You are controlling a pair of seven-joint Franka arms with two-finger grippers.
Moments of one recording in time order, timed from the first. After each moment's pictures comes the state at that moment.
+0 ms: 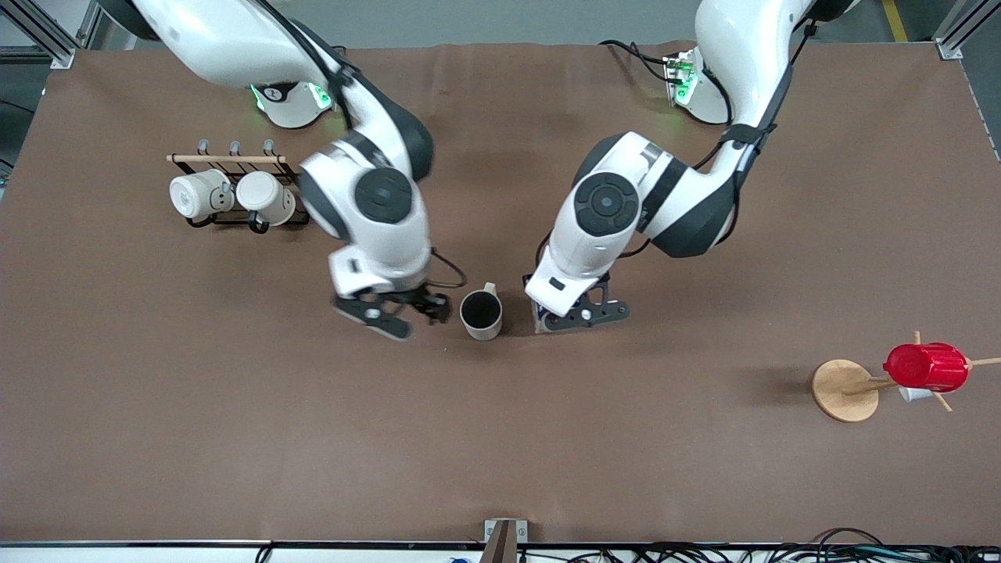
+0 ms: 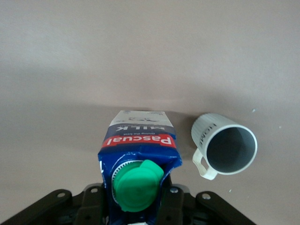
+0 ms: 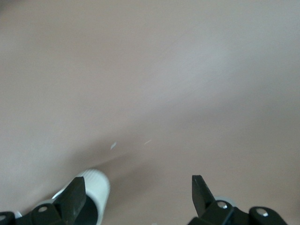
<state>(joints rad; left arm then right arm) -0.52 0.61 -0.18 -1.33 0.02 1.94 -0.81 0.16 0.52 0.49 -1.41 -0.43 1.86 1.22</state>
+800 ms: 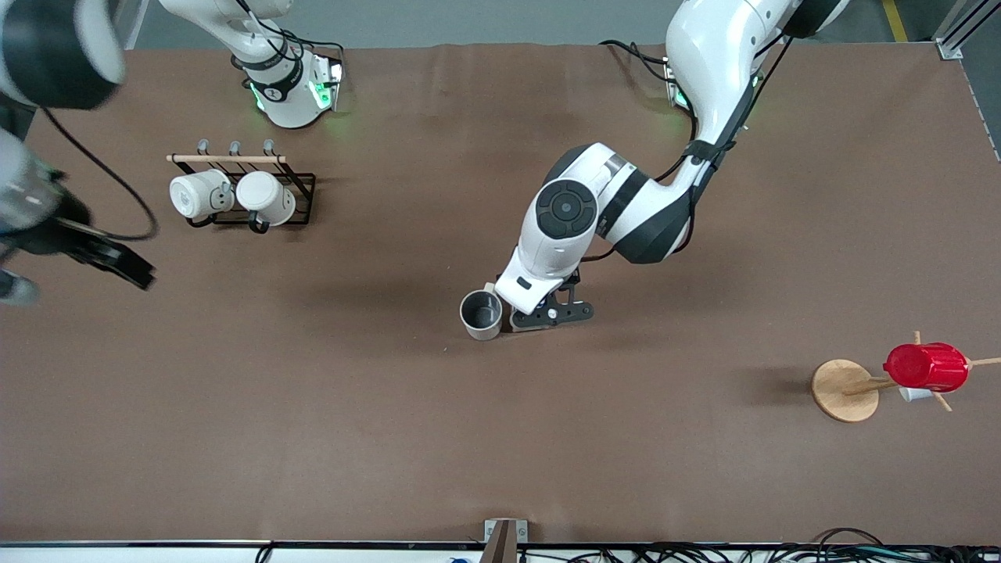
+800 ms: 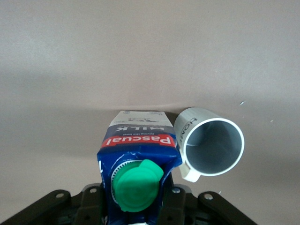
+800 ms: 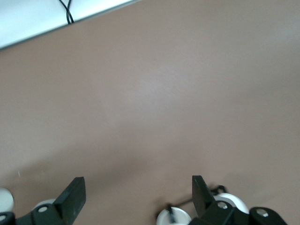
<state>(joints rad) -0.56 0.69 -0.18 -1.29 0.02 2.00 -0.85 -0.02 0.10 0.04 -1.48 -0.09 1.64 0.38</state>
